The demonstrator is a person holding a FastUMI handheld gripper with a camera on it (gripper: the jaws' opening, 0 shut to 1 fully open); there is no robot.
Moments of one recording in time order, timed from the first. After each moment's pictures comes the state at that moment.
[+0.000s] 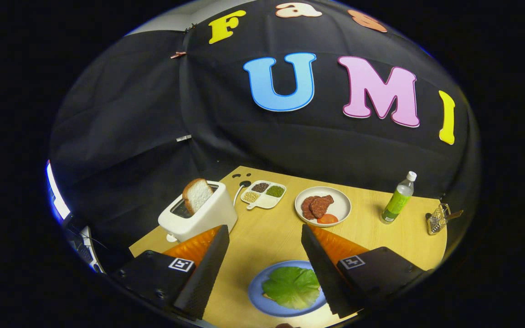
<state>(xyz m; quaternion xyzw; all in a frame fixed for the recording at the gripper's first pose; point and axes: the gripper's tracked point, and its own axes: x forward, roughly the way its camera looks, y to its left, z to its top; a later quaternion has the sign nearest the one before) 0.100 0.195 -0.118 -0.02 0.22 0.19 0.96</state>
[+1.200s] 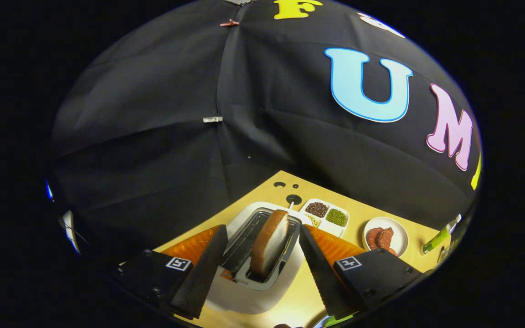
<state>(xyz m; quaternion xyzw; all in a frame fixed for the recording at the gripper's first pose) 0.192 0.421 -0.193 -0.14 0.23 0.22 0.94</state>
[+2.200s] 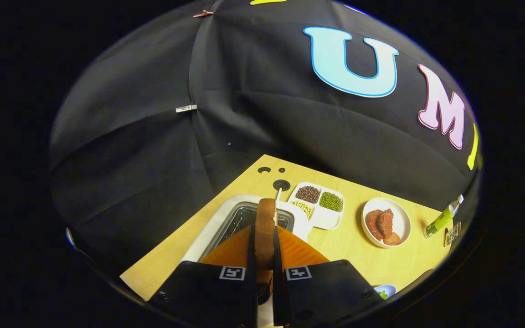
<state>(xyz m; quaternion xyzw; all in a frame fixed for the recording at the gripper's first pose) 0.214 0.419 -0.198 -0.08 0.27 0.17 0.95</state>
